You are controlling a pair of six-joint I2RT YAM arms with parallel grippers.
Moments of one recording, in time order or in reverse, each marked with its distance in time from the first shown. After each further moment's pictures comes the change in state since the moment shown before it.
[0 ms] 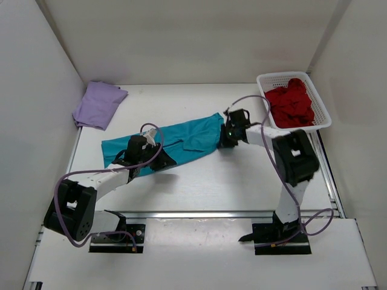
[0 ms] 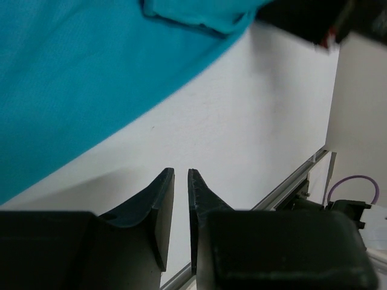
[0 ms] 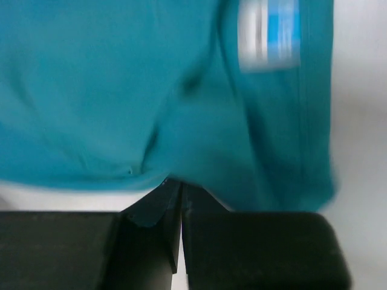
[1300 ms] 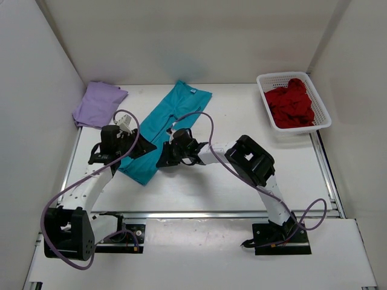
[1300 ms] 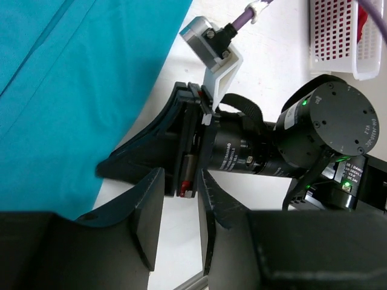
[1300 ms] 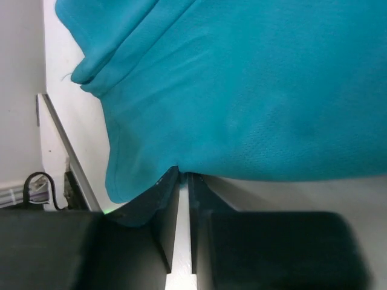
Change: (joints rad) left arm 0.276 -0.177 0.150 -0.269 0.050 0.164; right arm 0.486 0.402 0.323 0.446 -0.172 0.454
